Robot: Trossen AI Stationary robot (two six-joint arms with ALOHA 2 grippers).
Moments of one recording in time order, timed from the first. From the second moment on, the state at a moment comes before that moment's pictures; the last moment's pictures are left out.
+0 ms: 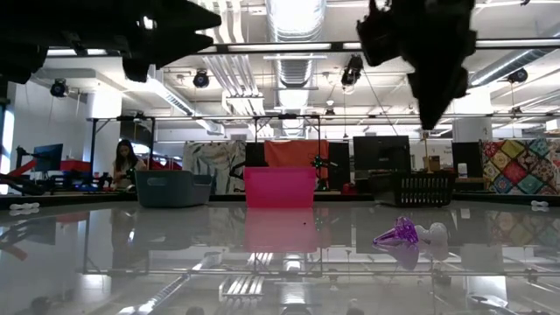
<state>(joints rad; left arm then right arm) -0.51 1.56 0.40 1.42 -0.90 0.15 0.18 1.58 1.19 -0.88 -0.09 0.71</state>
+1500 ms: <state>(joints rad) -0.44 1.53 0.48 1.38 -0.92 0.27 0.49 1.98 1.31 -0.62 0.05 0.16</state>
